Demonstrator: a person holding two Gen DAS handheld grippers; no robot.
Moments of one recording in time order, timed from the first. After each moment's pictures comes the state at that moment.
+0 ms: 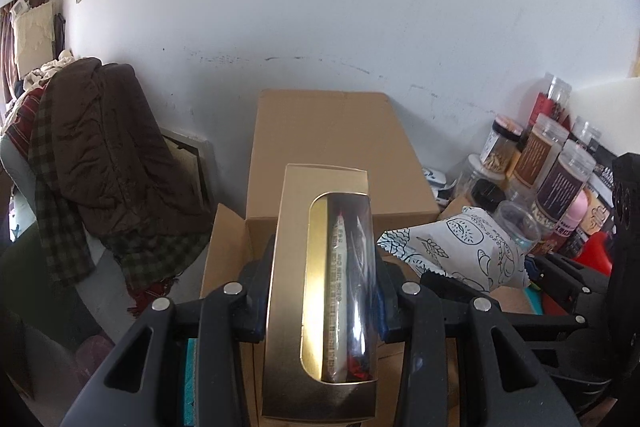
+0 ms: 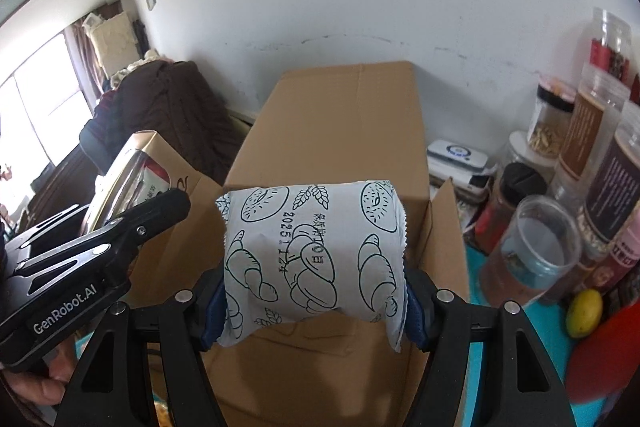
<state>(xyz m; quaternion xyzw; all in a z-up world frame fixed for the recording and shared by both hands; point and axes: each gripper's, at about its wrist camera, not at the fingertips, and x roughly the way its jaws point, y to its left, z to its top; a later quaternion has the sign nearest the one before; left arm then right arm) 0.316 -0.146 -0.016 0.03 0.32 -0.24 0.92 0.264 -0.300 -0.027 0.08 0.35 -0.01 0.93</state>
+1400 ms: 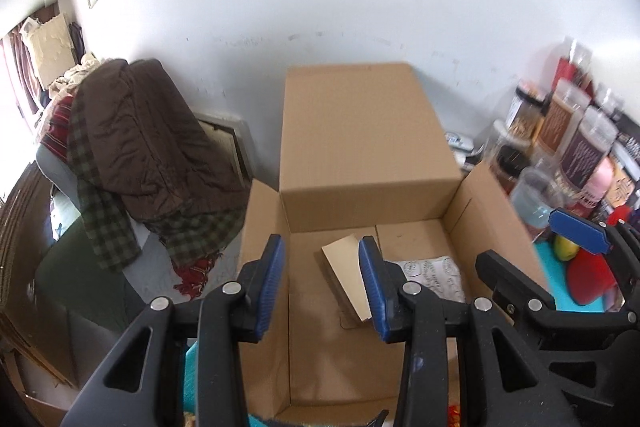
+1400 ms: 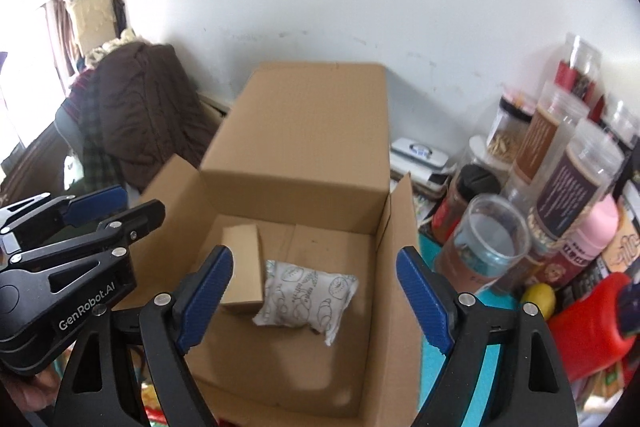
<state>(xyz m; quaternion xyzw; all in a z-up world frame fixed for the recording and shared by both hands) 0.289 -0.148 0.011 0.09 0.36 -0.17 0.91 0.242 -0.294 -0.005 0.03 0.37 -0.06 0.93</state>
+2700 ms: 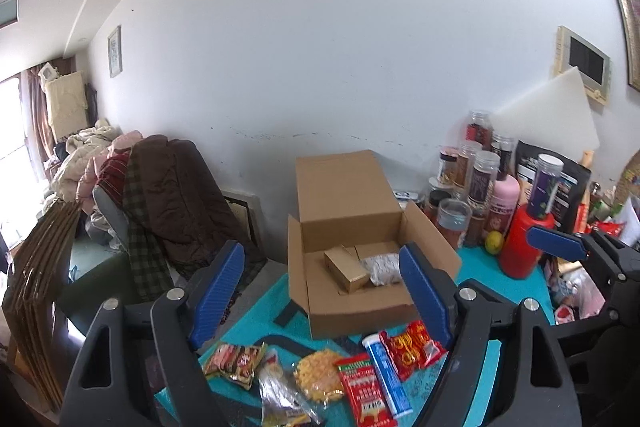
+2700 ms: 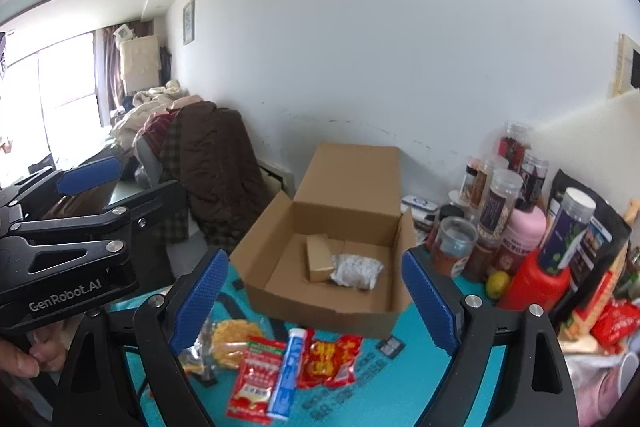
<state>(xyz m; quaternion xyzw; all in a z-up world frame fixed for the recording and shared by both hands) 0.085 -0.034 0.095 0.07 0.20 -0.22 0.95 0.041 -0.195 0.080 0.00 0.24 -0.03 0.97</state>
